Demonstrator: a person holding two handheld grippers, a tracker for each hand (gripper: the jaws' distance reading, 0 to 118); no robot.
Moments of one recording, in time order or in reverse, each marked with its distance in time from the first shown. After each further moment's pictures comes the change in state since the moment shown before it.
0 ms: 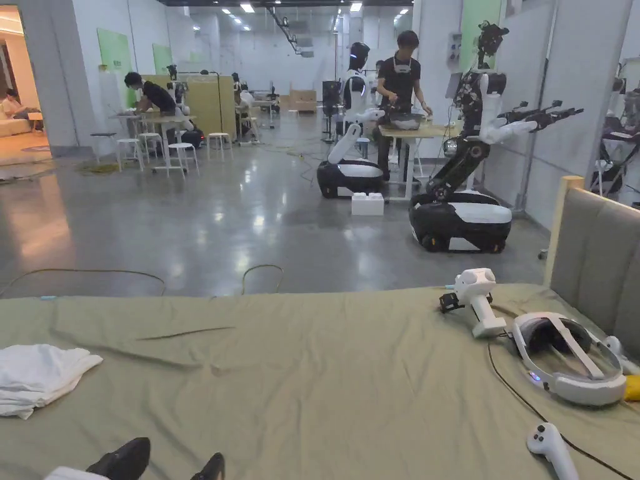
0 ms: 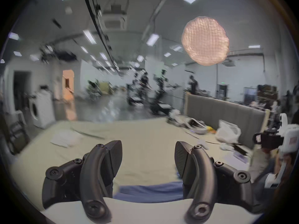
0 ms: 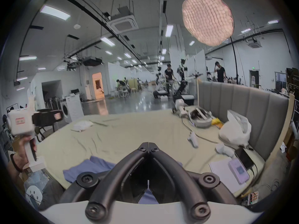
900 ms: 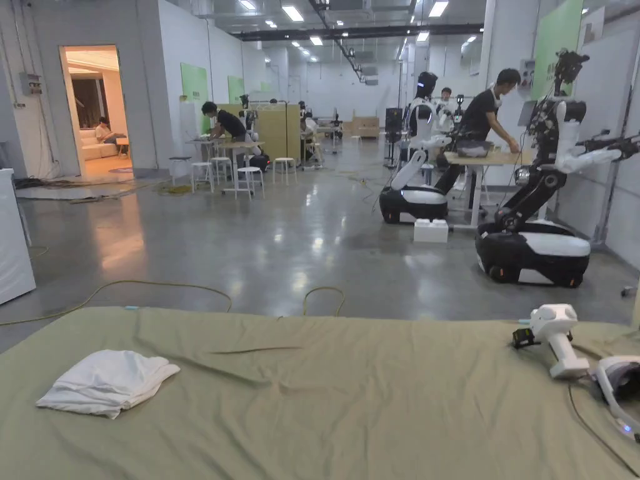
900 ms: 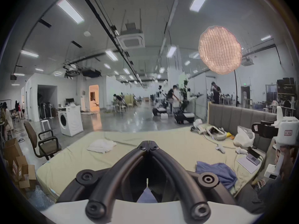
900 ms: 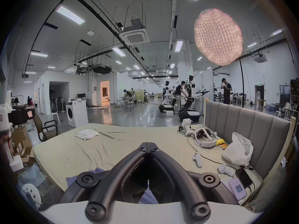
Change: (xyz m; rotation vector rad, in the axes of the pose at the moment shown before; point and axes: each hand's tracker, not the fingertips) left arm -0.002 0.035 0.093 -0.016 0.156 -0.013; right arm -0.031 0.027 0.009 0.085 0.031 0.081
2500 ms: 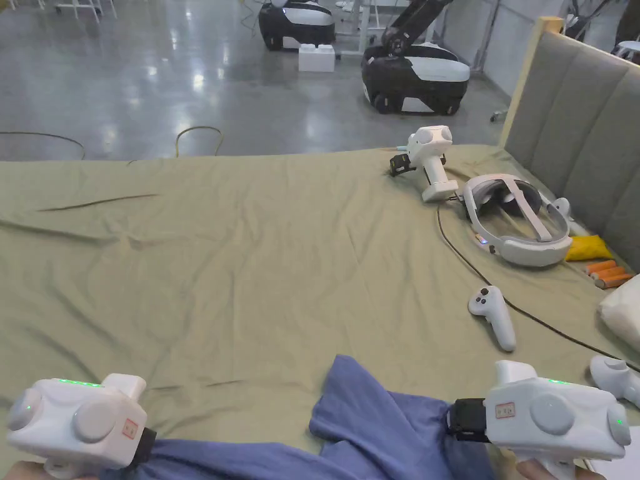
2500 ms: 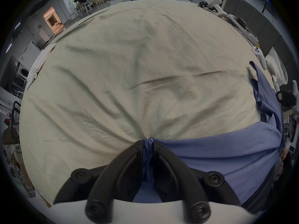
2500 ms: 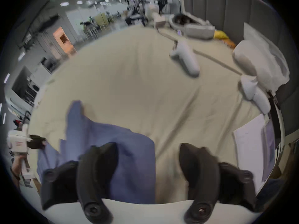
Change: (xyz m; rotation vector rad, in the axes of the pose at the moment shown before) left arm 0.035 -0.253 -0.397 -1.130 -0.152 -0.123; right arm 0.191 -0.216 -0.284 -1.026 -0.208 -0.272
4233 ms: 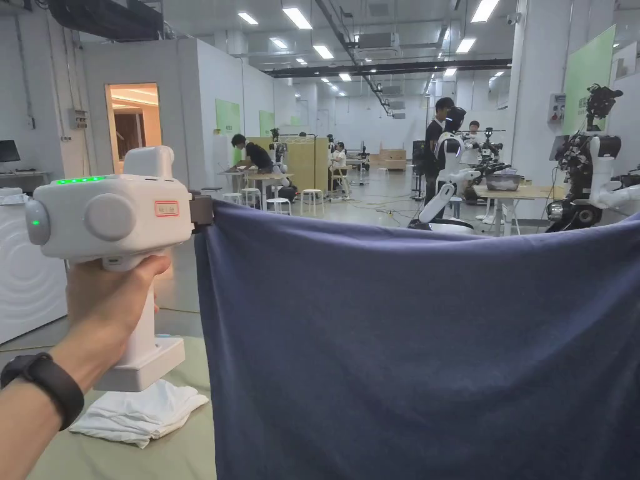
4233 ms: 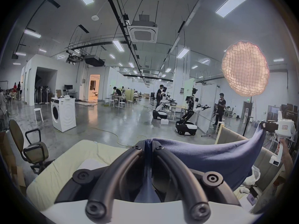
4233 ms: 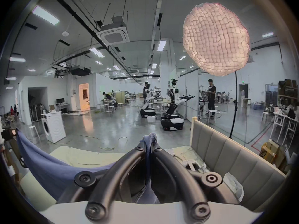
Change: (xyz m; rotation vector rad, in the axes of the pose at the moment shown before) left arm -0.160 0.068 0.488 1.170 0.078 0.259; right arm -0.136 0.185 0.427 1.039 -0.004 0.135
